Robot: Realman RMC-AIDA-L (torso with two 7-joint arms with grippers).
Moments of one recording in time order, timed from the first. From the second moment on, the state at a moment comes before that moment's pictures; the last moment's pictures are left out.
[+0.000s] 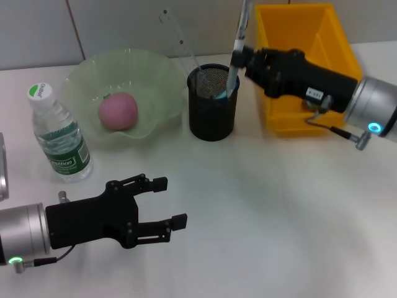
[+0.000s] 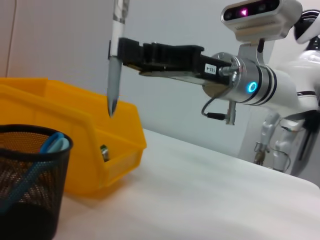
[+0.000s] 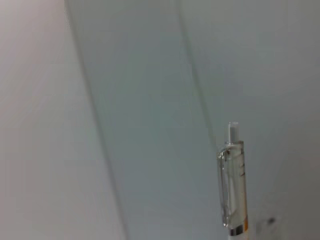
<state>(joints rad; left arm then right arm) -0.38 -2.01 1.43 0.56 1.35 1.41 -1.20 0.53 2.08 -0.98 -0.52 -1.29 -1.32 1.23</state>
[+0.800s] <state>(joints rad) -0.38 -2.03 1.40 0.56 1.35 1.40 -1.14 0.66 2.08 -0.97 -0.41 -1.26 -1.08 1.22</state>
